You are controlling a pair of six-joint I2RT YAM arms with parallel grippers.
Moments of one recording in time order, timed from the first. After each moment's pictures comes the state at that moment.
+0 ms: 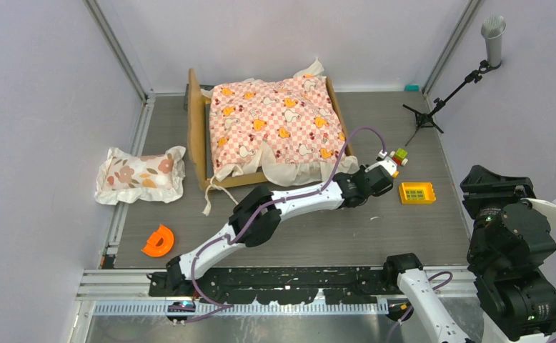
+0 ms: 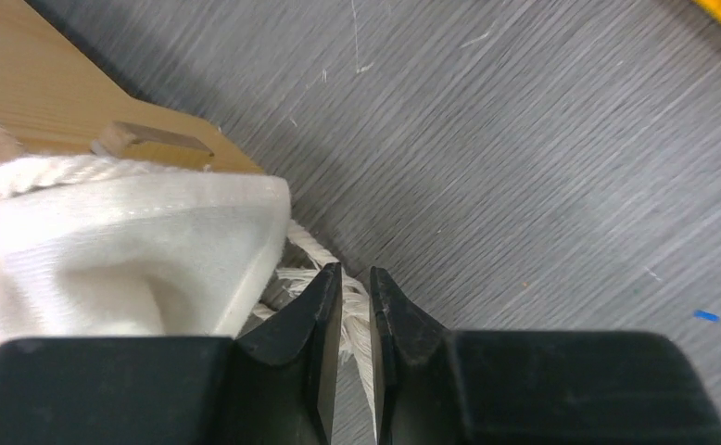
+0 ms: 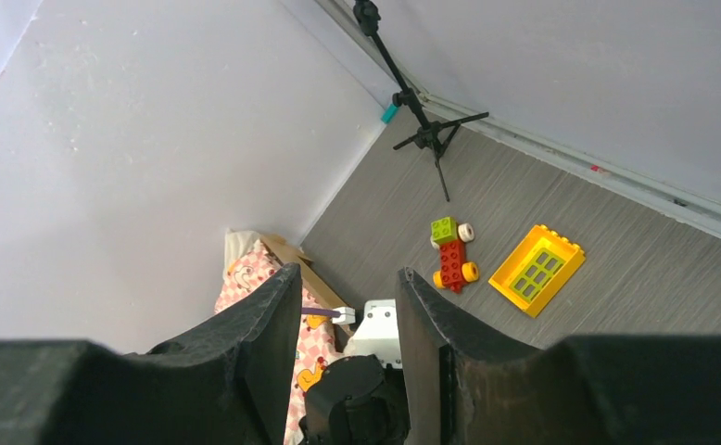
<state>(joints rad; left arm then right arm) -1.19 2.48 2.18 -0.49 -0.48 -0.11 0.13 0.54 1.47 -1.07 0.67 0.83</state>
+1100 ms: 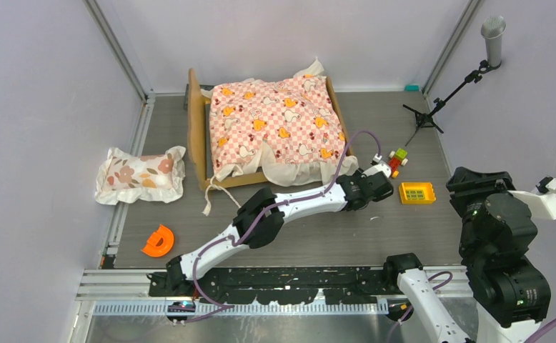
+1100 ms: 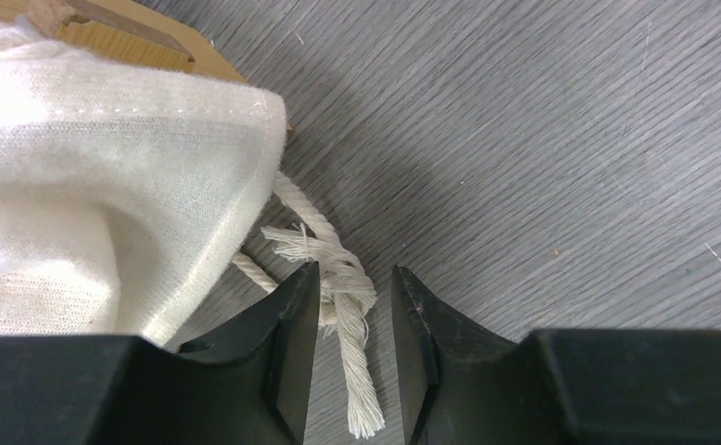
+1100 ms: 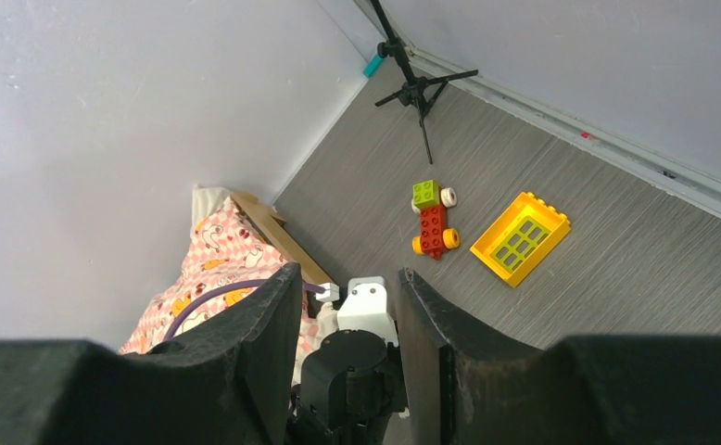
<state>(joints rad) -1.21 2.56 2.31 -0.69 -0.55 -0.25 0.13 0.54 1.41 -1.10 0.62 0.82</state>
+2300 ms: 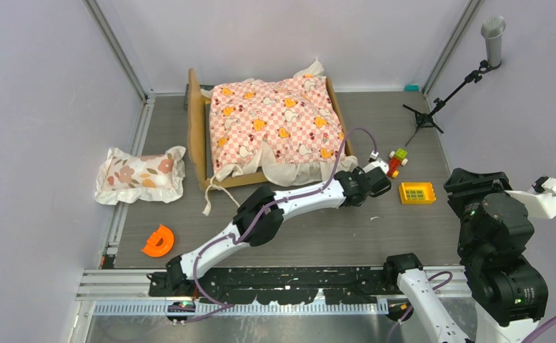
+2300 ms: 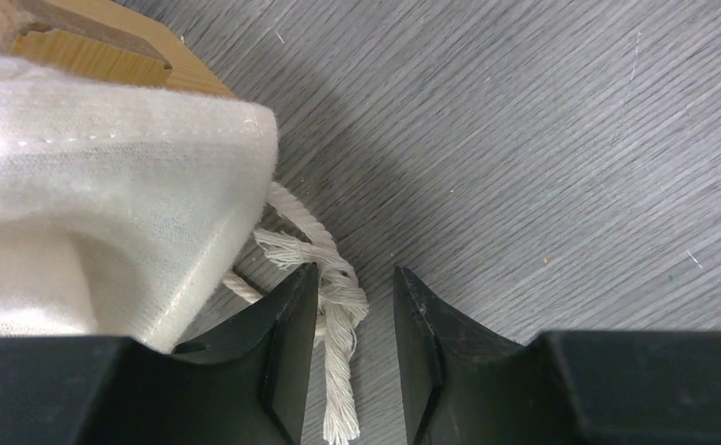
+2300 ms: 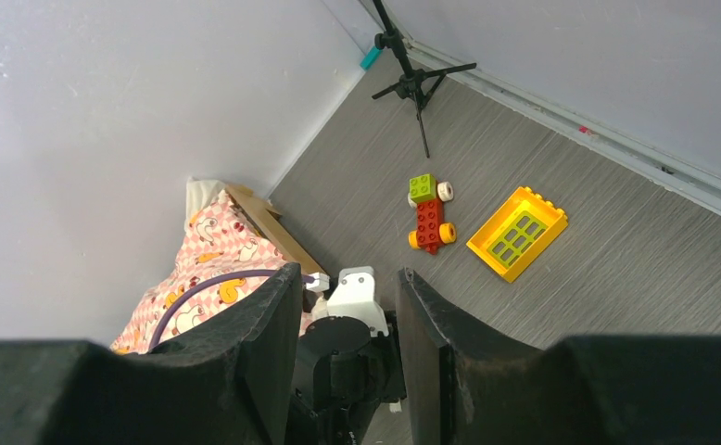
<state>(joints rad) -1.18 2.58 2.34 -0.72 -0.47 -0.29 0.13 0.54 1.38 -1.10 0.60 0.82</state>
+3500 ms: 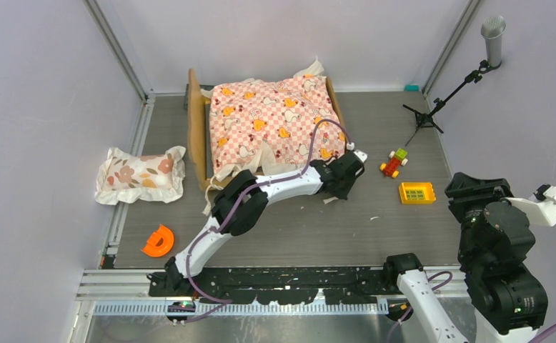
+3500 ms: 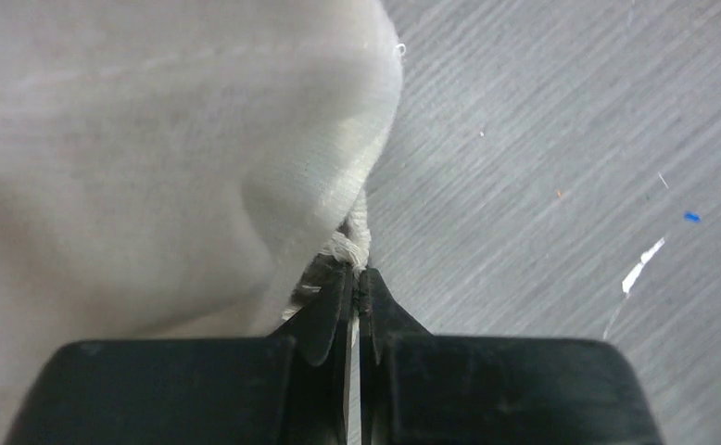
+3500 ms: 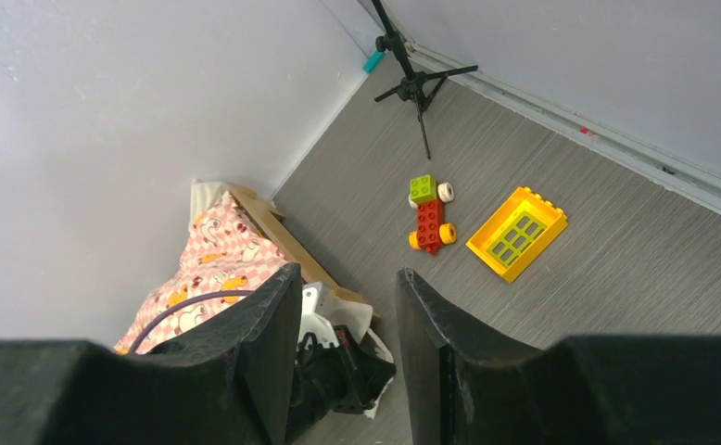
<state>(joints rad) -1.05 2.38 1.96 -0.49 -0.13 -0.37 0.13 0.49 1.37 -1.10 0.61 0.82</state>
